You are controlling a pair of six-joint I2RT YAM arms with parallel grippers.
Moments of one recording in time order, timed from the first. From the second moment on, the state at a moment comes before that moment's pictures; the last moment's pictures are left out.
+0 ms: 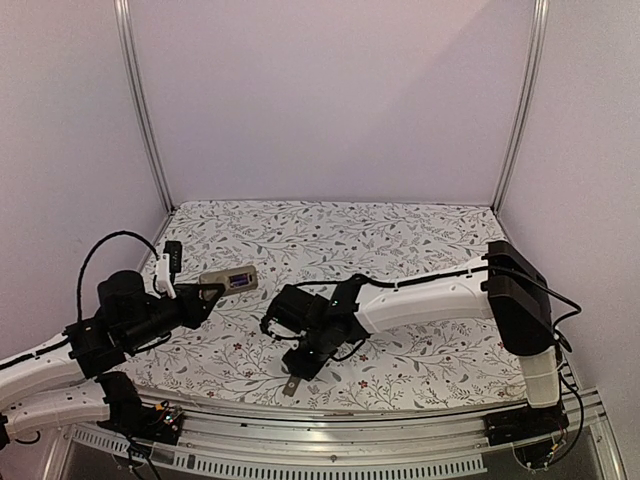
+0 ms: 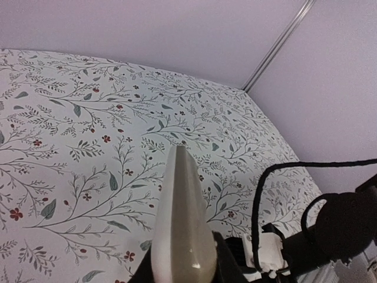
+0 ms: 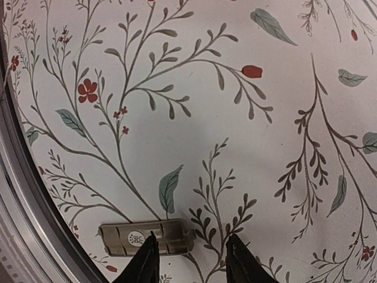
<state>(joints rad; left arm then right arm) -0.77 0.58 0.32 0.01 -0.13 -0.55 1.24 2.15 1.60 -0.60 -0.01 0.23</state>
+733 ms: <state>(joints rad) -0.77 0.61 0.32 0.02 -0.15 -0.54 1.26 2.18 1.63 -0.64 0.01 0.17</state>
